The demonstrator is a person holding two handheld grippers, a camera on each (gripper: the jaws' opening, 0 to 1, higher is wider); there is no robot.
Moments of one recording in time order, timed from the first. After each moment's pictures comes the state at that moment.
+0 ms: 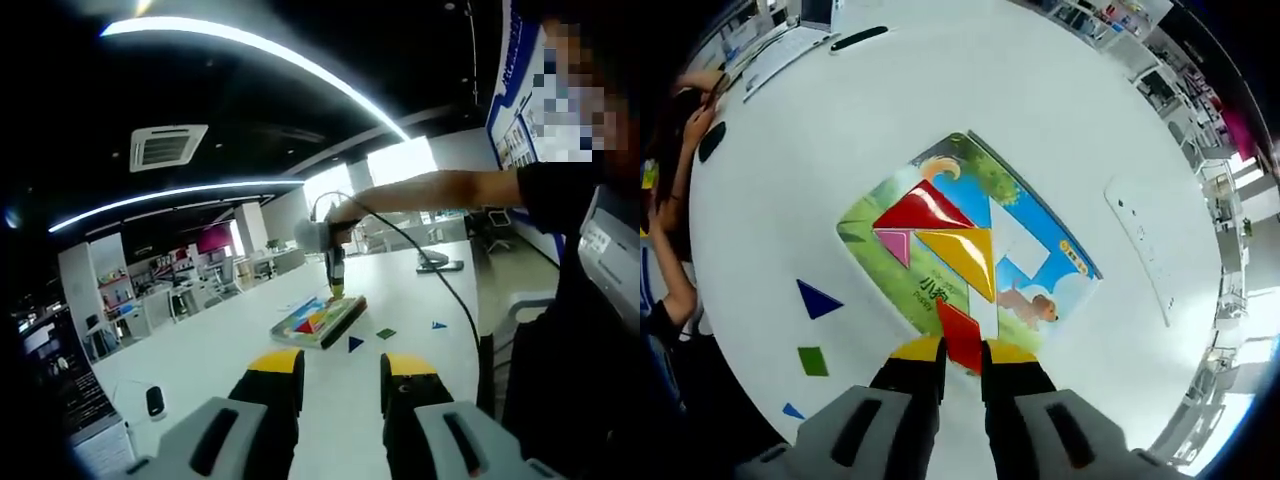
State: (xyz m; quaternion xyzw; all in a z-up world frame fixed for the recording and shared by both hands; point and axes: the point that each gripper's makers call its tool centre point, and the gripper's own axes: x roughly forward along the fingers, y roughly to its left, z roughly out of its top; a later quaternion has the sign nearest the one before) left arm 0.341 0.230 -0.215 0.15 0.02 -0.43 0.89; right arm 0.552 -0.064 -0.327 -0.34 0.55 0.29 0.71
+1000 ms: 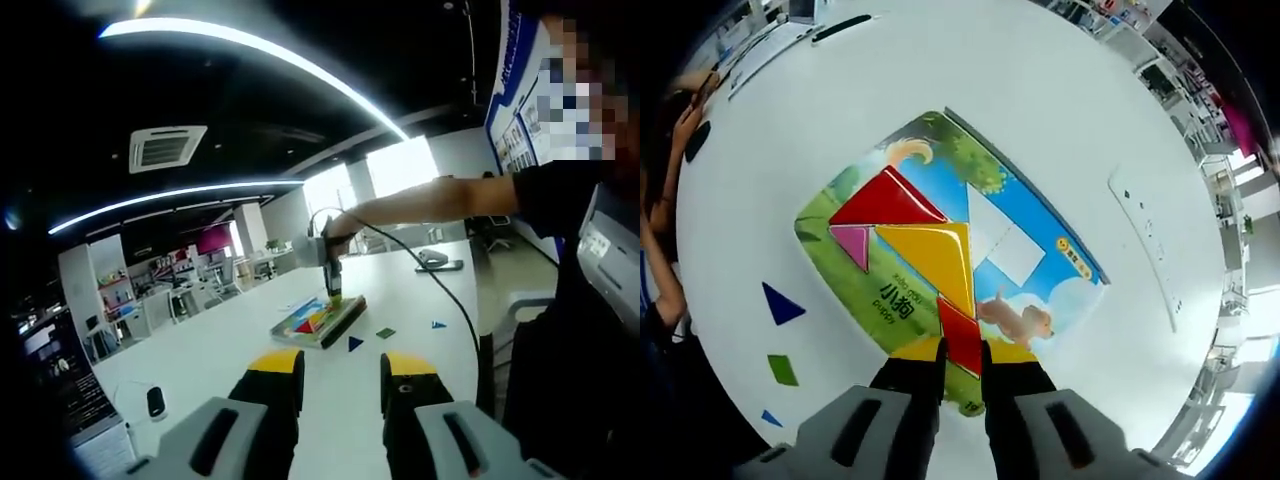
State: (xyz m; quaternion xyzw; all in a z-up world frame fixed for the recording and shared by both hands) left arm 0.340 0.230 -0.214 0.15 0.02 -0.43 0.89; right arm 0.573 -0.074 -0.352 -0.34 0.55 0.29 0.70
